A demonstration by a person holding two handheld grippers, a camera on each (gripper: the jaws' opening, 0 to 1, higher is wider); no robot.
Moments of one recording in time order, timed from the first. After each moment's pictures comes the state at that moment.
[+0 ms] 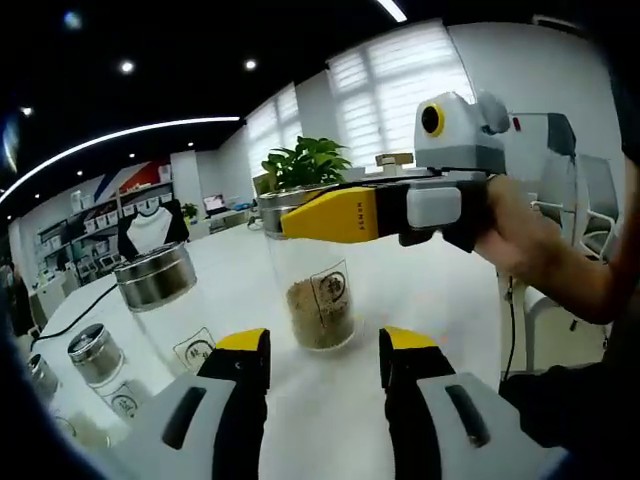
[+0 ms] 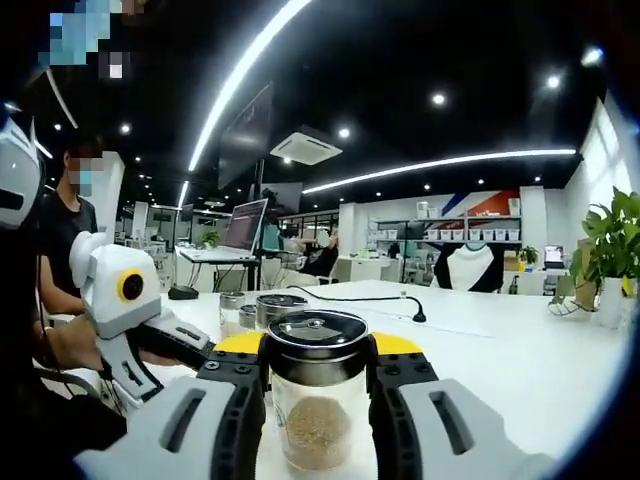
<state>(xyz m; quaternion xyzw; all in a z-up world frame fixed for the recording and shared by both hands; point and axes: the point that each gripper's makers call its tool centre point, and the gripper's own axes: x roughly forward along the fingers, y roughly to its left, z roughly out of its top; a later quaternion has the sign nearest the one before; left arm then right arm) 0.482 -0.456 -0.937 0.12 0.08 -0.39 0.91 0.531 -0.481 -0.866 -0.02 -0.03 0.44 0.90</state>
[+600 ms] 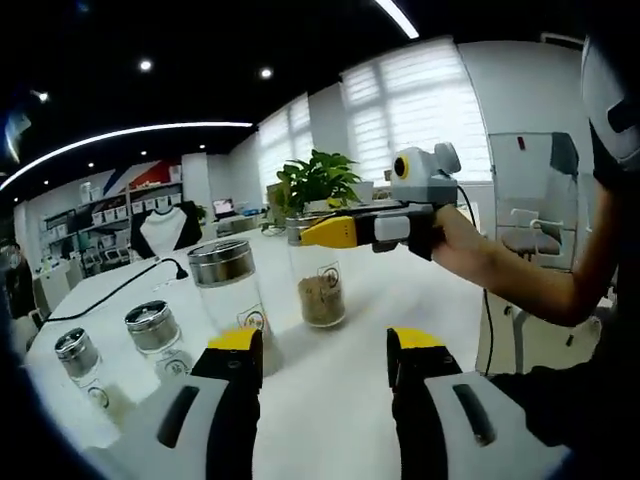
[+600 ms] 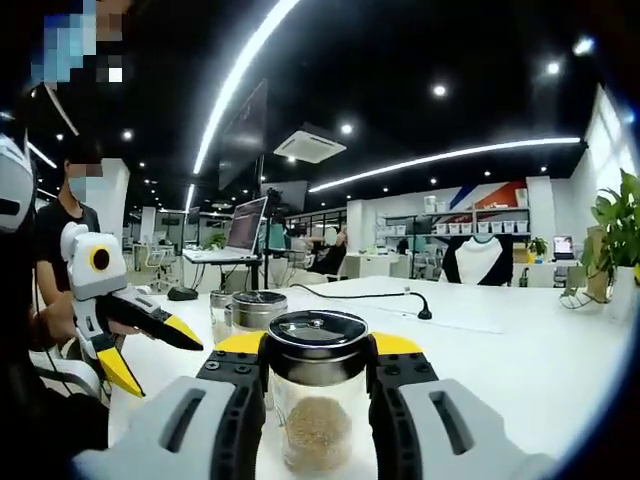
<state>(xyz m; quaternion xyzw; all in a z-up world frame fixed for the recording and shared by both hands) 0.462 -0.401 -0.919 0.09 0.06 -0.37 0.92 0.558 -0.478 -0.873 0.00 -0.02 0.46 0.89</state>
